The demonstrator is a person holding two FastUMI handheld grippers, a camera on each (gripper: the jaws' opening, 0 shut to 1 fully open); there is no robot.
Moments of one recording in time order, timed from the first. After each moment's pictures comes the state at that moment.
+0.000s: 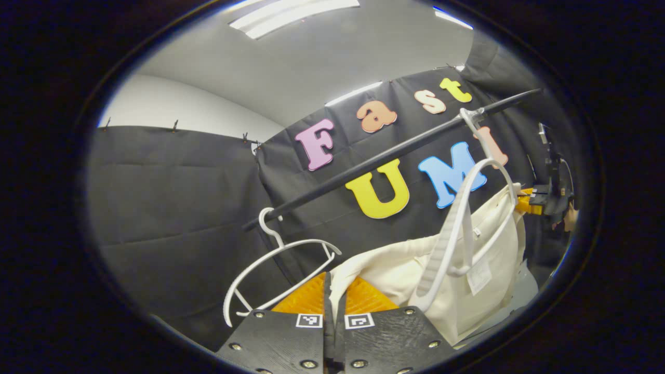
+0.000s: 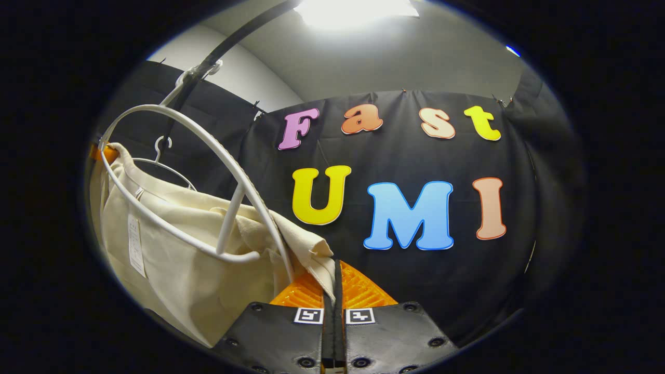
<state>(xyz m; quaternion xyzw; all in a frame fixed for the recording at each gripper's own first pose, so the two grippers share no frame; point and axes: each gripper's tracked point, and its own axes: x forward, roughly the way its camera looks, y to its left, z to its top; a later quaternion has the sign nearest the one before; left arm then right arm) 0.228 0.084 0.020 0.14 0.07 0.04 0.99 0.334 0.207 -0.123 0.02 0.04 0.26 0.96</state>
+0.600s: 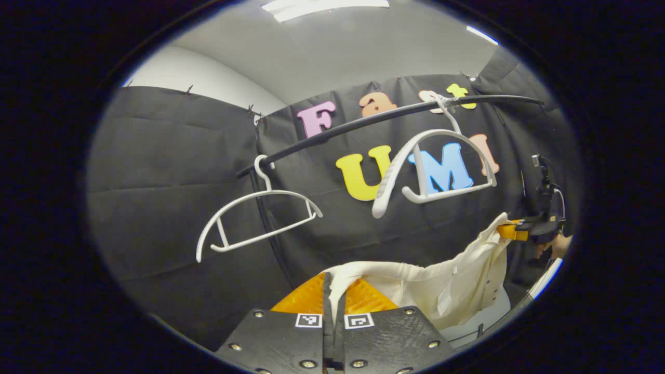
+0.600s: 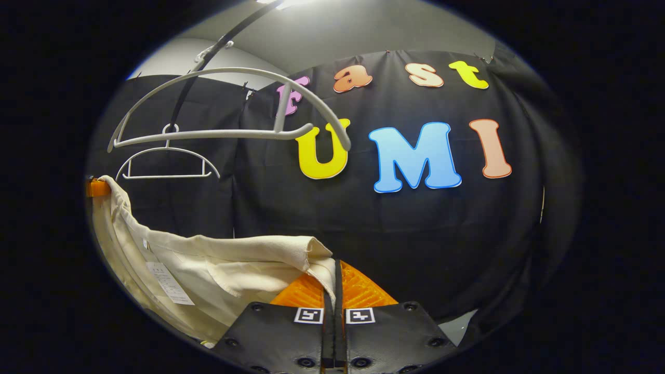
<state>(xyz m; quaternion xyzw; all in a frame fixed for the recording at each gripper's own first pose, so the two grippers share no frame) 0.158 0.066 -0.068 0.06 0.12 0.04 0.99 0.263 0.212 -0.210 0.06 0.16 0.29 0.94</state>
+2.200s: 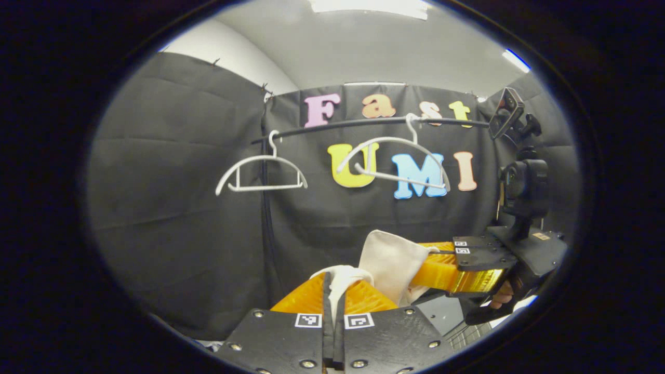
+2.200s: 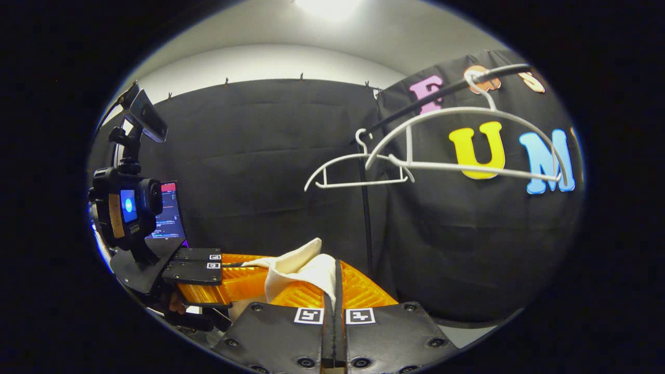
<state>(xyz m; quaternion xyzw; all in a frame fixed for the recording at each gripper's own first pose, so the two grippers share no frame) 0.005 0.010 -0.088 -0.06 0.18 0.01 0.98 -0.016 0.384 -0.091 0.09 0.17 0.59 0.78</state>
